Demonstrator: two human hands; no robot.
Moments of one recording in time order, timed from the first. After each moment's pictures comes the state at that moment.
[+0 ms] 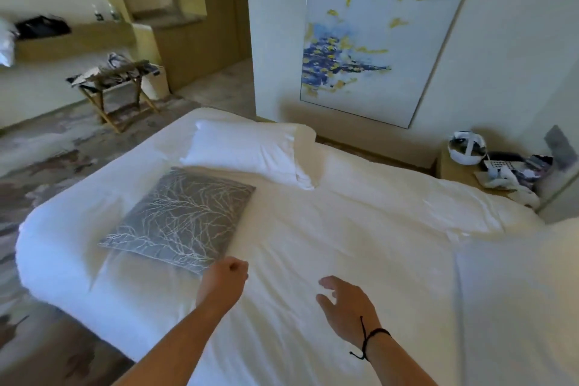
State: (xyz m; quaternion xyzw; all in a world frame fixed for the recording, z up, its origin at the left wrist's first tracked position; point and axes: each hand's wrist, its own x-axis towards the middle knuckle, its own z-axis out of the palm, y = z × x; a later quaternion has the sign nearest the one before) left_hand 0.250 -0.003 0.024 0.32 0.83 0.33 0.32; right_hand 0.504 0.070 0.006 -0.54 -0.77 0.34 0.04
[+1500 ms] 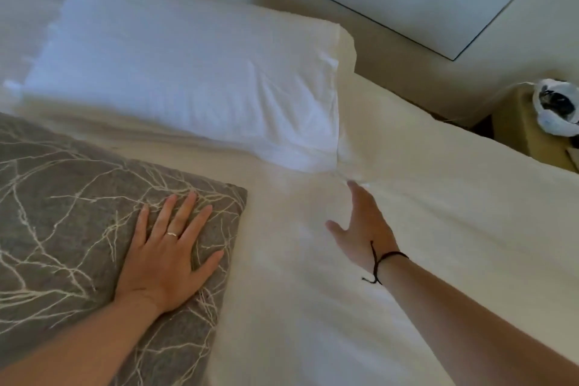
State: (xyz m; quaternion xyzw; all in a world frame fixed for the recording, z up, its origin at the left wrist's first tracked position) left_hand -0.081 0.399 -0.370 0.65 0.76 0.02 0.04; right_hand 0.214 0.541 -0.283 -0.64 -0.74 0.22 0.01
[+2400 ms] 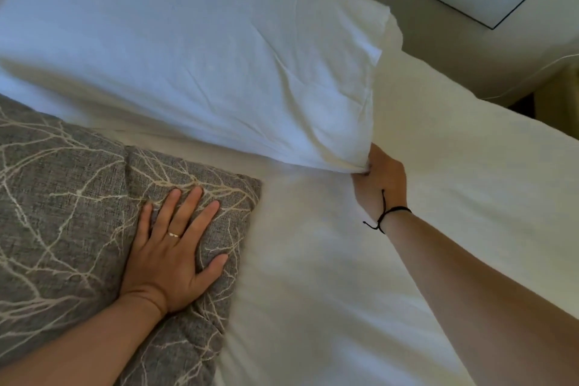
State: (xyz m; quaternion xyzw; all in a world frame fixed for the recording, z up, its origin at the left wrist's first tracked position) left_hand -0.096 0.406 -0.415 0.67 0.73 0.12 0.00; right_hand 0.180 0.621 -0.334 -0.62 -0.74 0.18 0.20
